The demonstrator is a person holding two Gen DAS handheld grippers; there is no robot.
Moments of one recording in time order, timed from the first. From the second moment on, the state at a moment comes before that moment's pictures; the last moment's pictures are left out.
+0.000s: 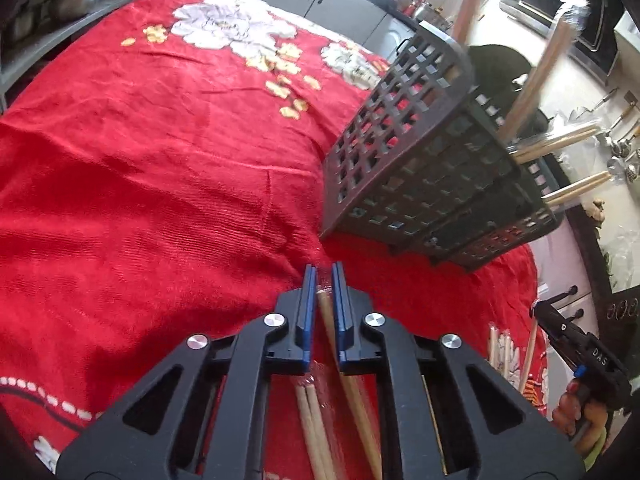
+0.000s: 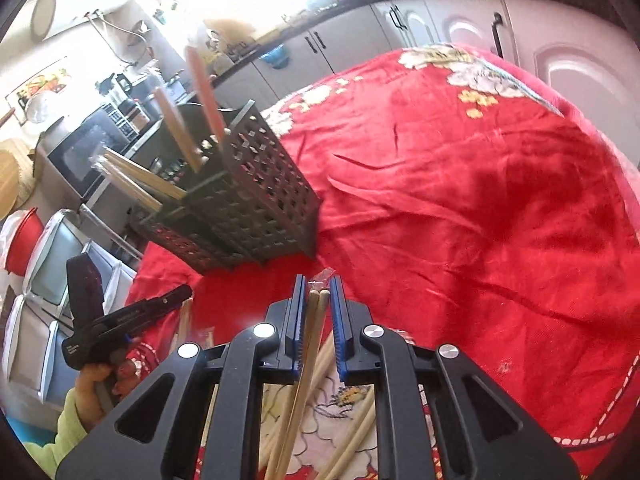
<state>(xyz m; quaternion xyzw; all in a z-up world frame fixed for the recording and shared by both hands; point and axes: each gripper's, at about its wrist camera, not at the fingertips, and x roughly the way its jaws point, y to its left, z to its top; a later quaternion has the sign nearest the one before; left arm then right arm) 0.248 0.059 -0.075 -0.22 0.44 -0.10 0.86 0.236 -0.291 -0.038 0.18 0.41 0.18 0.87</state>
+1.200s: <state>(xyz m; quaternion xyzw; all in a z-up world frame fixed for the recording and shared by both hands) 0.169 0.032 0.101 -0.17 0.24 -0.17 0.94 0.169 -0.246 0.103 0.08 0.22 0.26 0.94</state>
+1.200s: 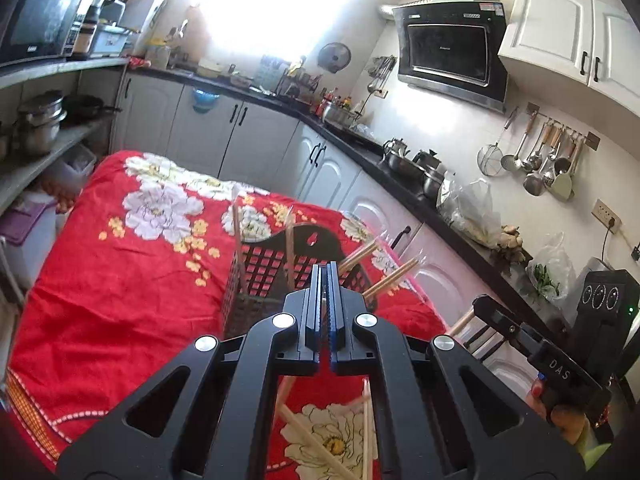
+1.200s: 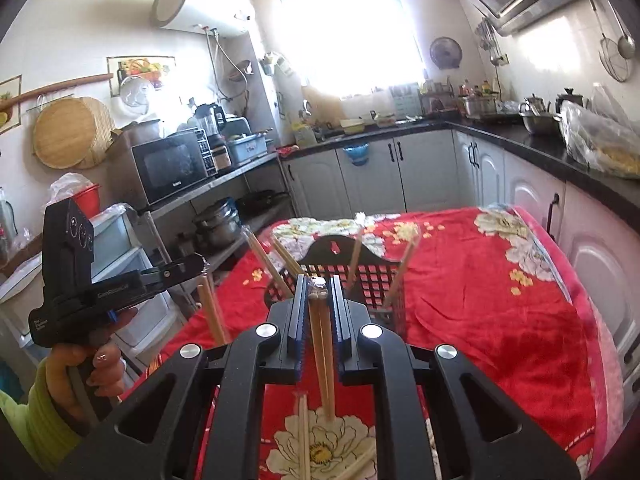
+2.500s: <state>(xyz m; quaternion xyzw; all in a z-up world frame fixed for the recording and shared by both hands) 0.242 0.030 0.200 -0.14 0.14 -0.17 0.97 0.223 -0.236 0.197 0.04 0.10 0.21 0.97</state>
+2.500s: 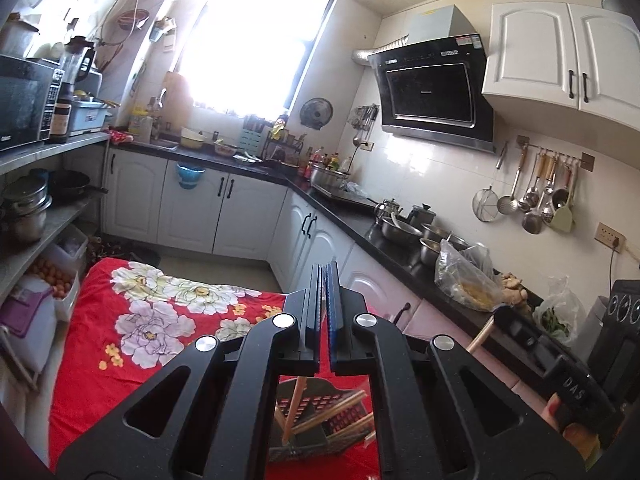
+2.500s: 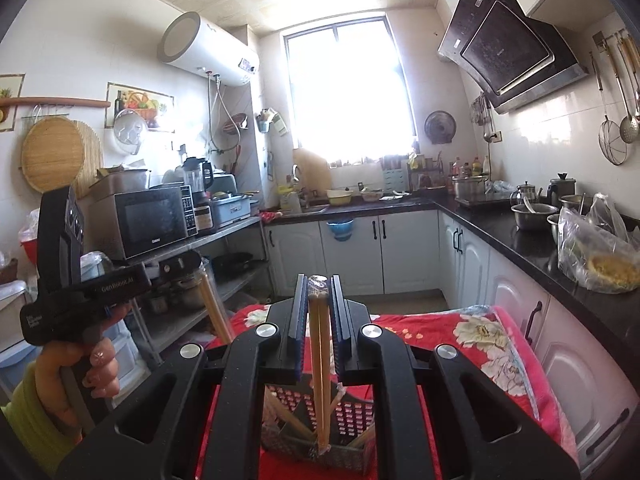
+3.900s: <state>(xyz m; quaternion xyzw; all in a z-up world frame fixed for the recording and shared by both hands) 0.281 0.008 0.124 -0.15 0.18 -0.18 0.96 0.274 -0.241 0.115 0.06 0.17 0.15 0.97</state>
